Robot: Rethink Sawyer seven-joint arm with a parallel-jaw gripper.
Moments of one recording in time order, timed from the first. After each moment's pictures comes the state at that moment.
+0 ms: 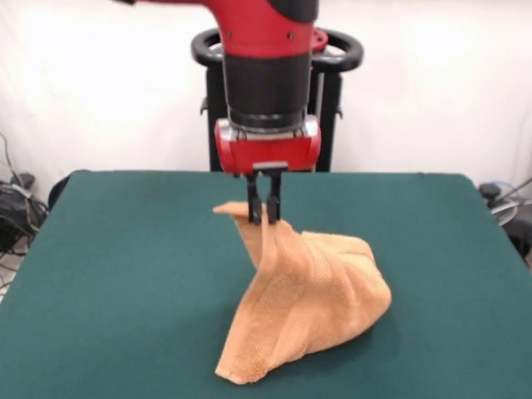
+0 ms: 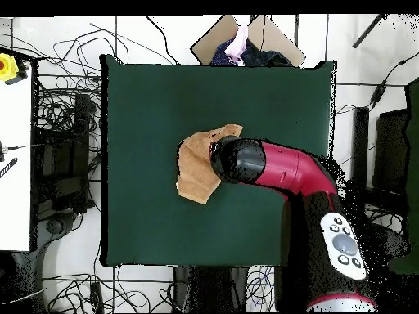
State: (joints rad) arm -0.43 -0.75 0.17 1.68 -0.12 0.58 1.39
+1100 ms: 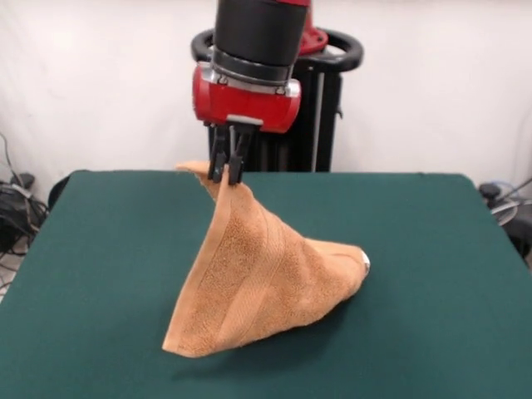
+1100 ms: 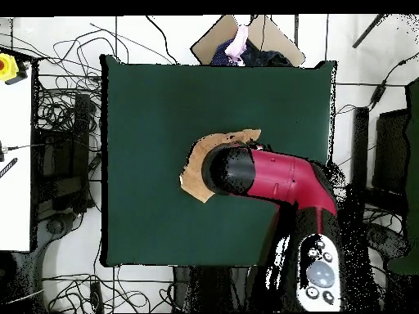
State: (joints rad) arm -0.23 -0.79 -0.09 1.63 -0.17 0.58 1.39
